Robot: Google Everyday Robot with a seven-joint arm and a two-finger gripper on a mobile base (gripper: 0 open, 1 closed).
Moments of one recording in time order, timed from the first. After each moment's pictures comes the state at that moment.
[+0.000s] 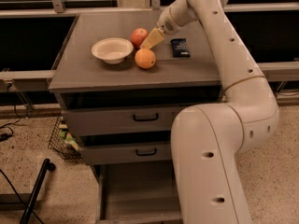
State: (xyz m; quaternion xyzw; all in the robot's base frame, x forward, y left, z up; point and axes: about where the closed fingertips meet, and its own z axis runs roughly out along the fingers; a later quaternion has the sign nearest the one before) arm 0.857 -0.035 0.884 -0.51 0.76 0.11 0.39
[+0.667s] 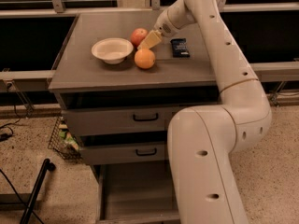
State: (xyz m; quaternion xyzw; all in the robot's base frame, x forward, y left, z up) arm 0.859 -0.024 0.875 -0.50 0.76 0.13 0.39
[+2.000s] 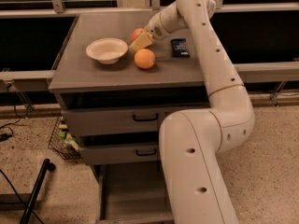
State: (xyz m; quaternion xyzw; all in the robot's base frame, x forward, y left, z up) arm 0.869 0.010 0.867 -0.50 0.74 0.17 0.41
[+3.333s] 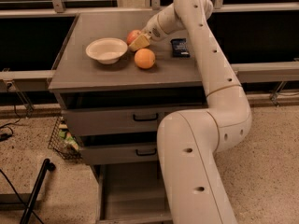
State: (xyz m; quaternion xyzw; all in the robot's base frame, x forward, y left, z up) arm 0.870 0.016 0.860 -0.50 0.74 0.17 0.41
